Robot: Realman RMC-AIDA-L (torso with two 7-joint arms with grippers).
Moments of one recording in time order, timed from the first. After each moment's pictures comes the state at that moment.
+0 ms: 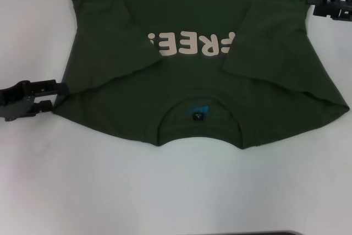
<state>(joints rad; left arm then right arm) -0.47 -2.00 0.47 0.62 2.36 1.44 -2.38 0.48 1.96 -0.49 -0.79 -2.02 -1.68 2.20</state>
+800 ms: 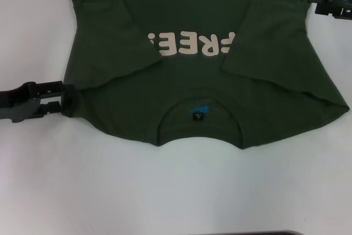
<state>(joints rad) -0.48 -2.01 0.47 0.60 2.35 1.49 -2.37 0.48 1.96 -0.48 -0.79 -2.02 -1.68 2.20</state>
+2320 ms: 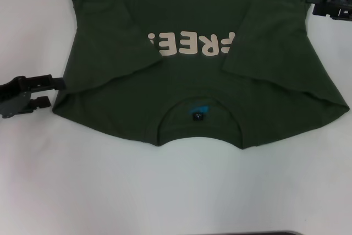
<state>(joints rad) -0.47 -2.00 0.46 0.62 2.34 1.44 -2.39 0.49 1.96 -0.48 -0.78 -2.02 -1.68 2.21</state>
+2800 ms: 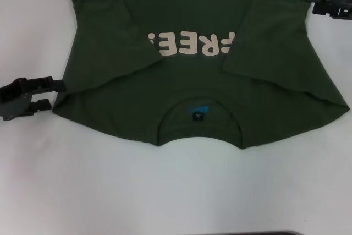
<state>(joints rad) -0.47 -2.00 0.46 0.62 2.35 1.44 -2.42 0.49 1.96 -0.47 -0.78 -2.02 -1.68 2.21</state>
